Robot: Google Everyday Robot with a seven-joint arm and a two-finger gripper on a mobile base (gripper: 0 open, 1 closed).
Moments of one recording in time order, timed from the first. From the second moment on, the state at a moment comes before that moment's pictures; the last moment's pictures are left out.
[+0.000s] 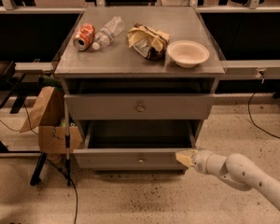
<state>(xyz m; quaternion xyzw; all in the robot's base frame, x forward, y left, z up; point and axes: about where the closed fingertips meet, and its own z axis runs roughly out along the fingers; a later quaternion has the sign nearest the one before) 0.613 -0.196 0.447 -0.24 0.83 0.25 0.43</state>
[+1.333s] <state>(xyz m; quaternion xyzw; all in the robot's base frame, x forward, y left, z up) 0.613 -0.201 0.441 -0.25 0.84 0.25 0.42</state>
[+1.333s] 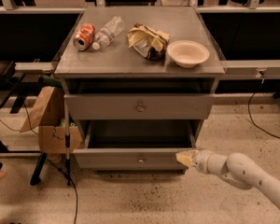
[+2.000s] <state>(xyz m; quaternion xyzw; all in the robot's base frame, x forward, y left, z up) 0.610 -0.202 0.439 -0.25 0.84 0.25 0.42</state>
